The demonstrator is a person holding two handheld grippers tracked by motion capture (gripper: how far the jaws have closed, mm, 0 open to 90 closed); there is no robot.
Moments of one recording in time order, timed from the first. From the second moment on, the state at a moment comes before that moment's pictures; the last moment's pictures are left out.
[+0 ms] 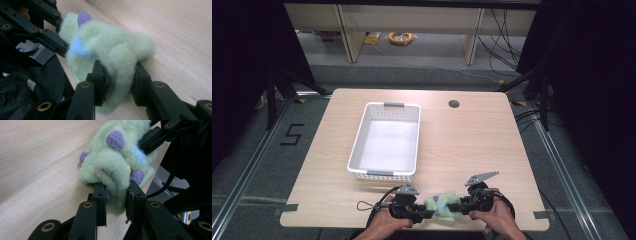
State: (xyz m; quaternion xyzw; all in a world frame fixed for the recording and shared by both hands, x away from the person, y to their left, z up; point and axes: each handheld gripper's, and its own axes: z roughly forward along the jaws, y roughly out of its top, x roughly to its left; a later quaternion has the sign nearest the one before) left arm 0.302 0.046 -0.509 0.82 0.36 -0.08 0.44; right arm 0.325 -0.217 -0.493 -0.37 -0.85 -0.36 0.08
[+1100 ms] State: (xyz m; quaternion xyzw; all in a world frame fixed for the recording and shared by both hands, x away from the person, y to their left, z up) left arm 0.303 0.068 -0.466 0.81 0.34 -0.06 0.48; right arm 0.330 -0.202 -0.442 -0.34 -0.85 -0.39 0.05
